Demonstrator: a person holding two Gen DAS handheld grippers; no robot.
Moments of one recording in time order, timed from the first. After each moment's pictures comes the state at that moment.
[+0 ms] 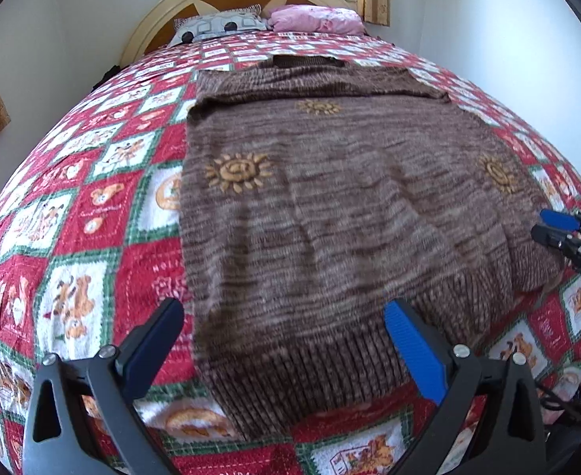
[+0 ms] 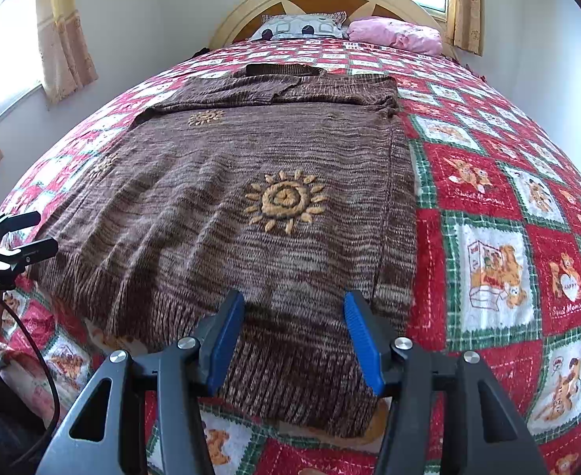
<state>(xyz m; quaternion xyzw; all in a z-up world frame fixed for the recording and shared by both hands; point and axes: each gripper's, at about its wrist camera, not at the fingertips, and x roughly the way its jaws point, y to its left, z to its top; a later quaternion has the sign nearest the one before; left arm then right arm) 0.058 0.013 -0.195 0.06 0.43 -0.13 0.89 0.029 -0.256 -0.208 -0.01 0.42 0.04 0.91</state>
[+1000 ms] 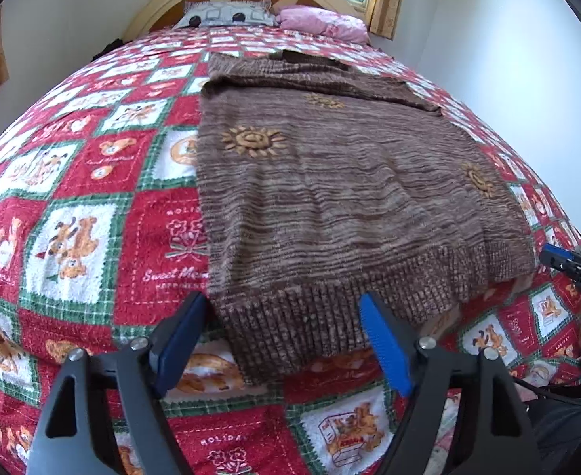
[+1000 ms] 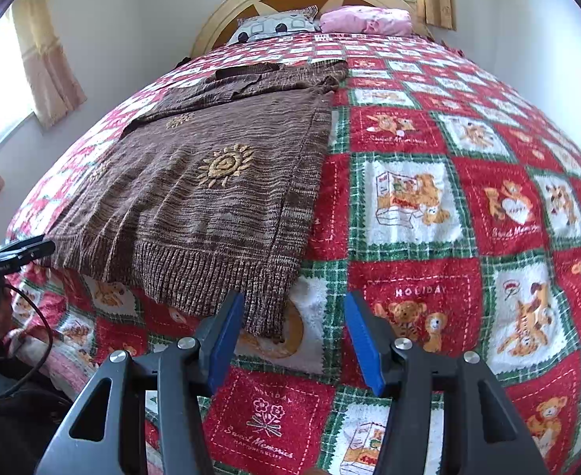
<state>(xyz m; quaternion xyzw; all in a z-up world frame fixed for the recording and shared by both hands) 0.038 0.043 -0.199 -0.01 0.44 -0.16 0.88 -0.022 -0.320 -0.204 0.06 0.42 0.03 0.90</state>
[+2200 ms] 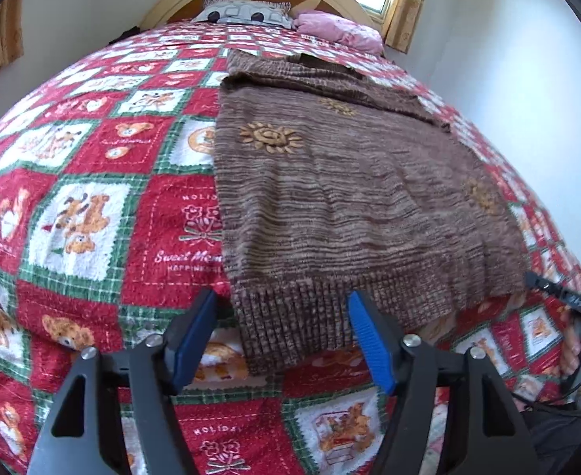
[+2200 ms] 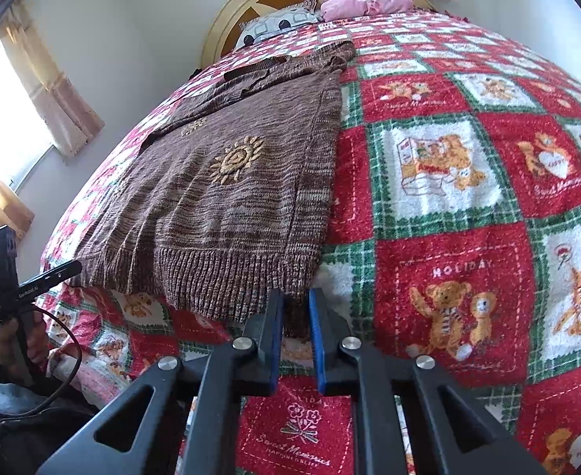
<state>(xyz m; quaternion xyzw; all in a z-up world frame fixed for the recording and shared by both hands) 0.037 0.060 -0.200 -0.07 0.44 -0.15 0.88 -0.016 -0.329 -0.223 0.14 0.43 0.09 0.89</state>
